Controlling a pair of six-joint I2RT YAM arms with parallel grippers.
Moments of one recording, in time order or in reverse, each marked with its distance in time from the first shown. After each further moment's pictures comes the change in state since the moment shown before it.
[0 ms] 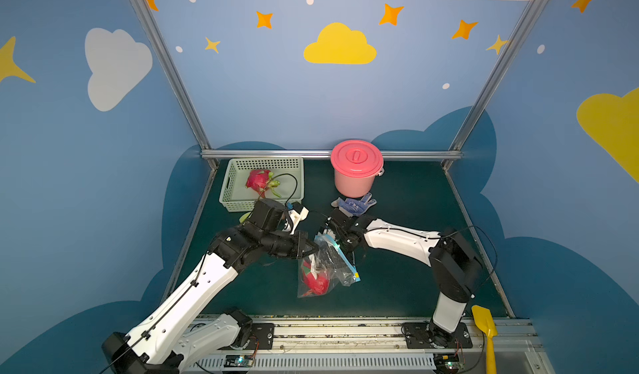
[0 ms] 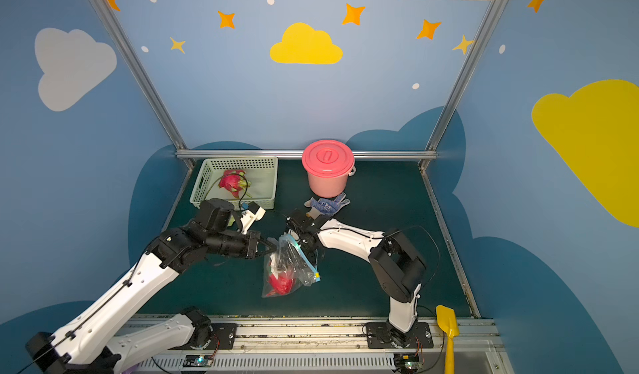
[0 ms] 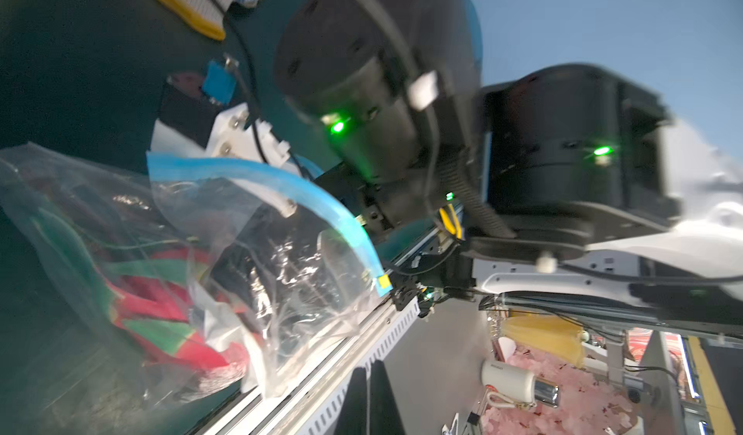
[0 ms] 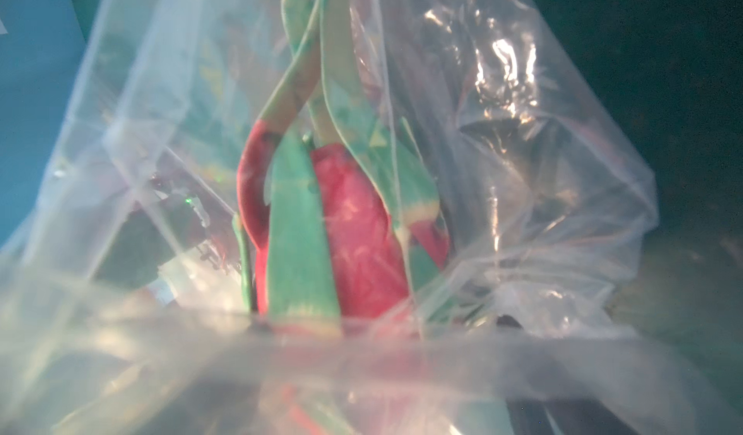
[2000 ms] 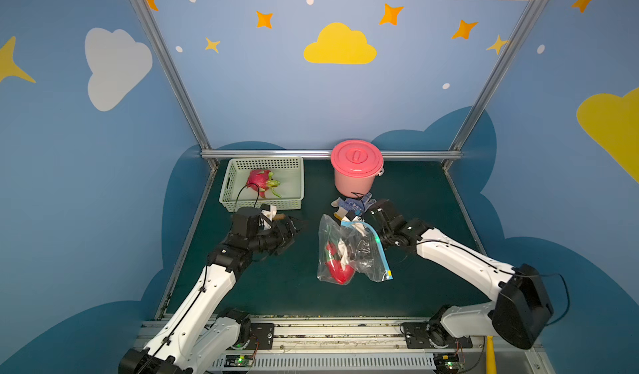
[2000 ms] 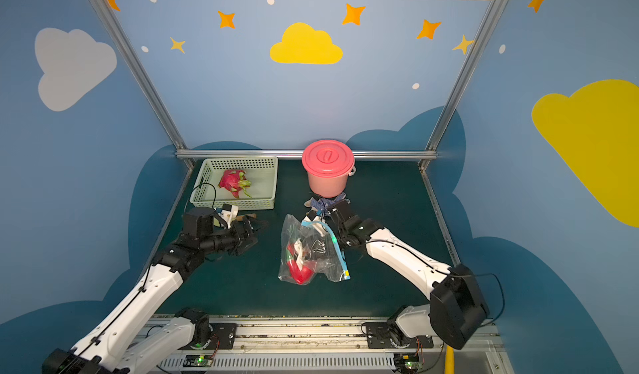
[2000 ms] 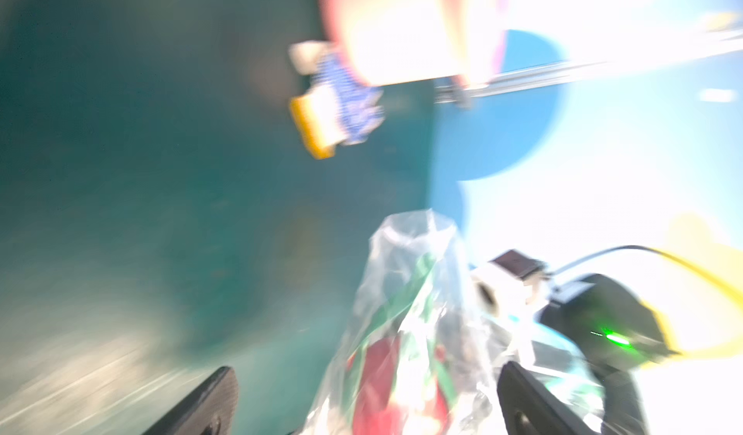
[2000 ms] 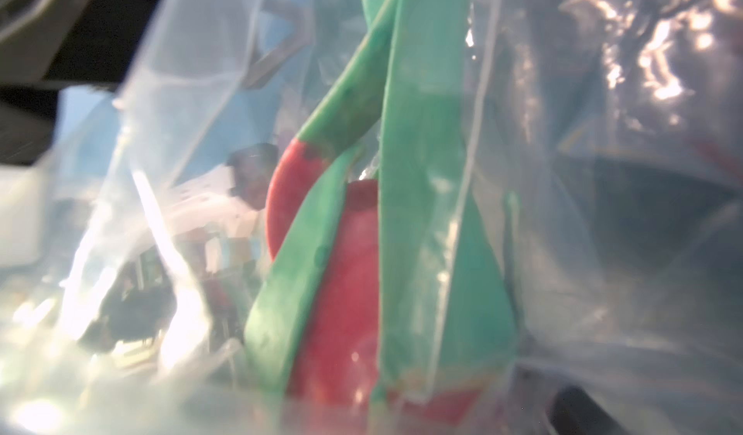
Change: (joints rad) left arm 0.311 -0.069 -0.339 0.484 0.079 -0.381; right arm -0.253 -0.489 -0.285 0.163 -0.365 -0.171
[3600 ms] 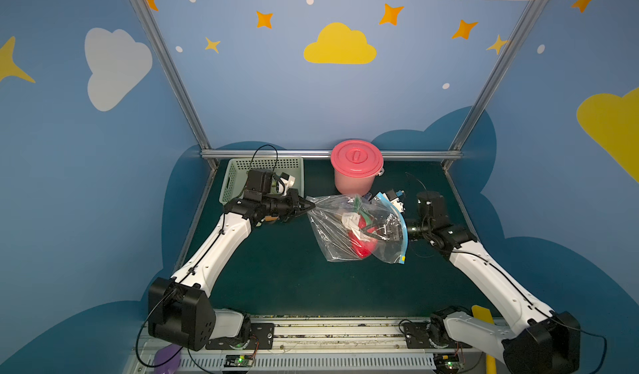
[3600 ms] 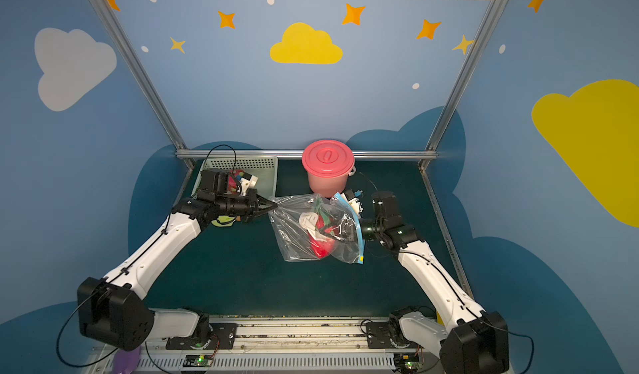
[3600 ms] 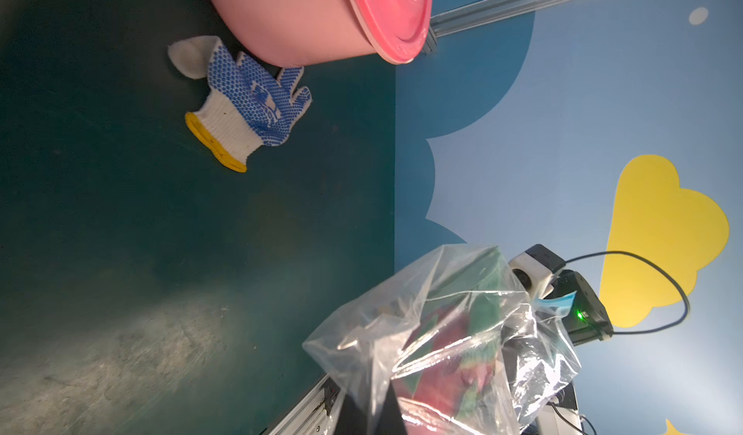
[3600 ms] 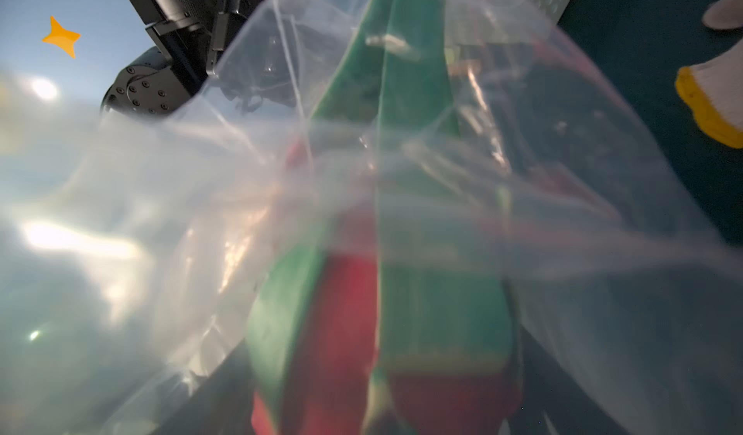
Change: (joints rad) left arm 0.030 0.407 0.393 -0.156 0.151 0.187; right arm -0.334 -0.237 -0.113 0.153 -0.114 0.023
